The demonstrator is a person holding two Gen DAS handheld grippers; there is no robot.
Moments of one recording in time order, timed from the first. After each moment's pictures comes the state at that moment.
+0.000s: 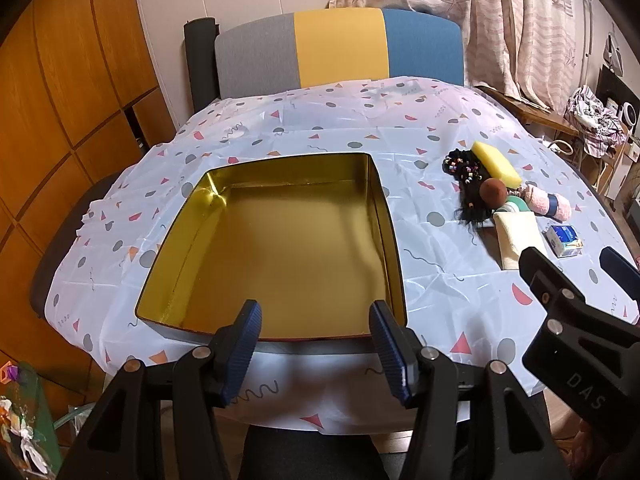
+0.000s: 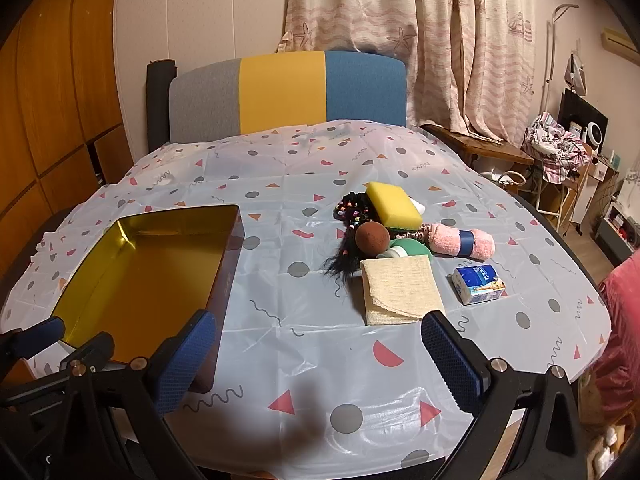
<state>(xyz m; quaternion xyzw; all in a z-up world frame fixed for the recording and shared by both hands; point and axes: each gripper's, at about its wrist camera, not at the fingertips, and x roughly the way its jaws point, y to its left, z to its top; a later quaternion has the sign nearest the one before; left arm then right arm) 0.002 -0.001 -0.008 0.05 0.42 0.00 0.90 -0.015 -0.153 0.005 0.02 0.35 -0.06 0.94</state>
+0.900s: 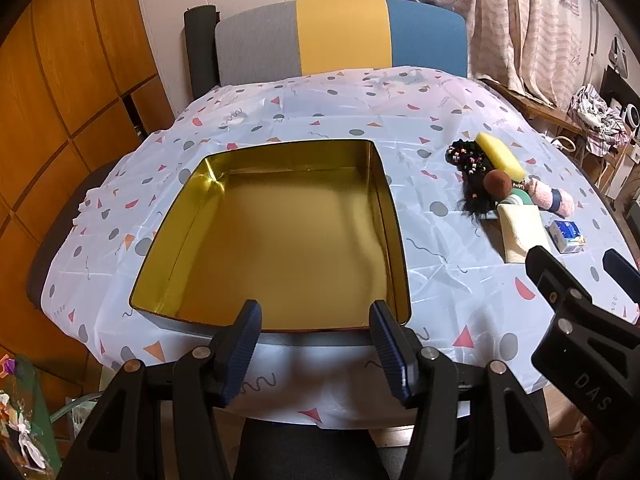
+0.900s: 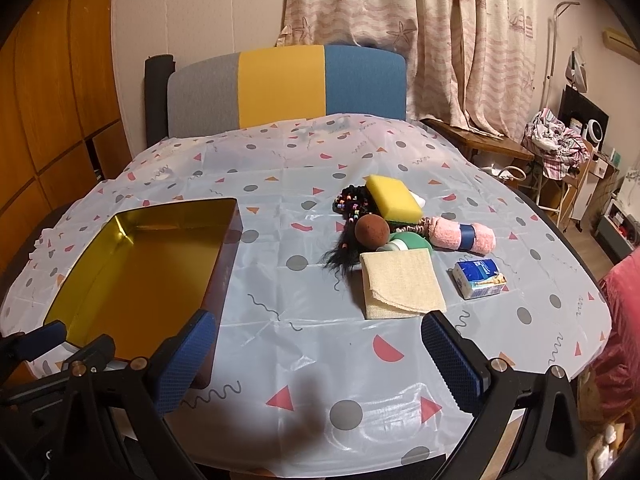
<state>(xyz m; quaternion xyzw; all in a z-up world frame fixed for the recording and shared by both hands) 0.008 0.002 -0.018 0.05 0.44 0.01 0.89 -0.013 -0.155 -0.001 0.02 0.36 -0.06 0.93</state>
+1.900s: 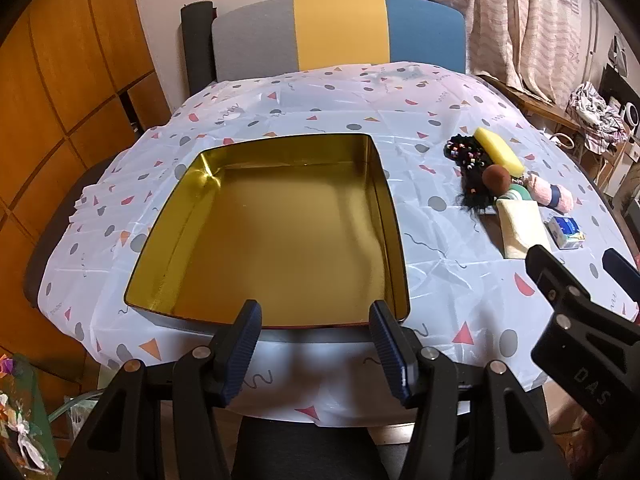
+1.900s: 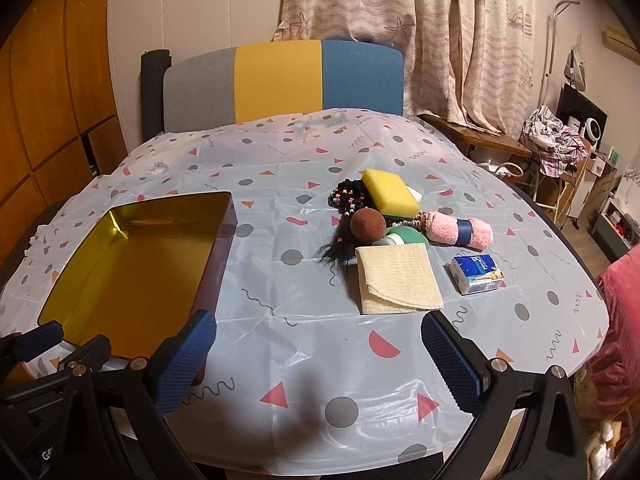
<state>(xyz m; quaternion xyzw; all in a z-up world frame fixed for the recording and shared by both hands) 0.009 0.001 -0.022 0.04 0.45 0.00 0.89 -0.011 -0.157 -0.007 0.02 0.36 -0.07 0.93</state>
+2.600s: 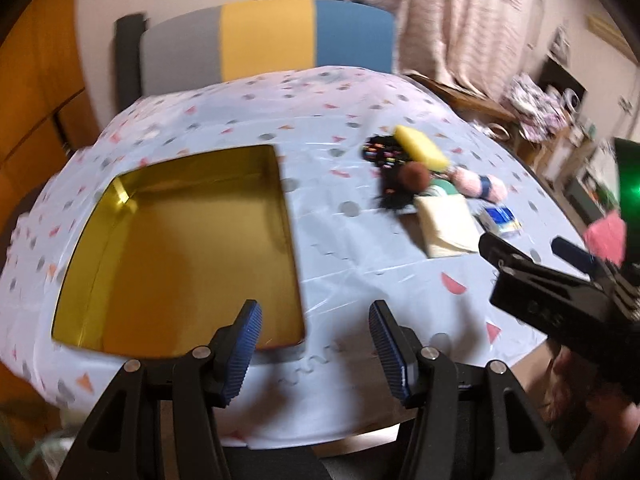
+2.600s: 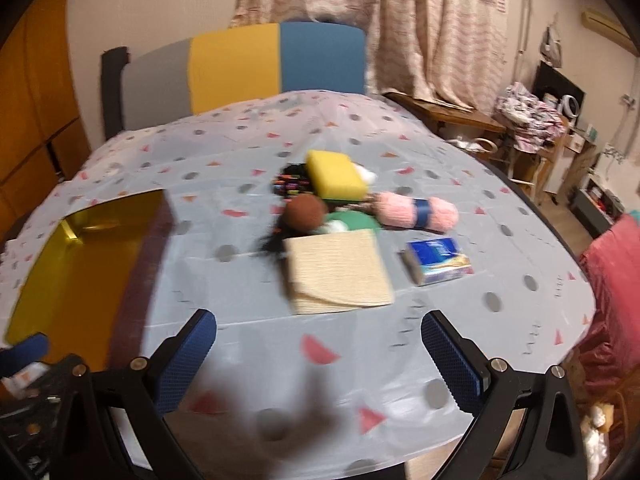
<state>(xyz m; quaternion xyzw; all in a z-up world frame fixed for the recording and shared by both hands) 0.017 -0.047 -0.024 0.04 0.44 -0.14 0.89 0.007 -0.228 -0.024 0.03 0.39 -0.13 0.91</state>
